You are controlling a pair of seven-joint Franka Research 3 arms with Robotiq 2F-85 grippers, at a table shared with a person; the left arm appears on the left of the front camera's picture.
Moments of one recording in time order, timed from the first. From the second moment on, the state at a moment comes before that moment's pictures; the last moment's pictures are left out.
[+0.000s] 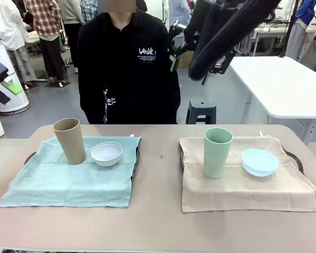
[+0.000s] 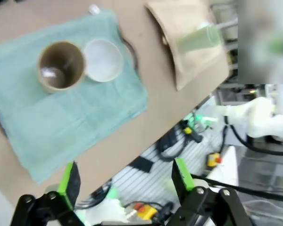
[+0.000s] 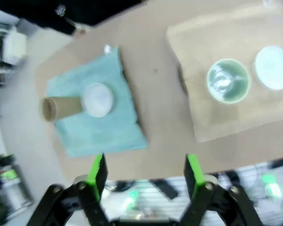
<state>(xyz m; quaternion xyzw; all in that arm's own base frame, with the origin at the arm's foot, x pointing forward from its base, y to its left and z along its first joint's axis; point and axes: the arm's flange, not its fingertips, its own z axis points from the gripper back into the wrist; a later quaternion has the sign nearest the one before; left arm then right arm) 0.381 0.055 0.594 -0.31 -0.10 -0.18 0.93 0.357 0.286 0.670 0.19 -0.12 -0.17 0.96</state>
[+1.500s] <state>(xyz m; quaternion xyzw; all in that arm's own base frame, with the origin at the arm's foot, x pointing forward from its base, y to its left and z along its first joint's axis) 0.387 0.171 0.490 -0.69 -0.03 0.02 0.73 0.346 -0.170 0.533 0.53 0.13 -0.35 0.76</state>
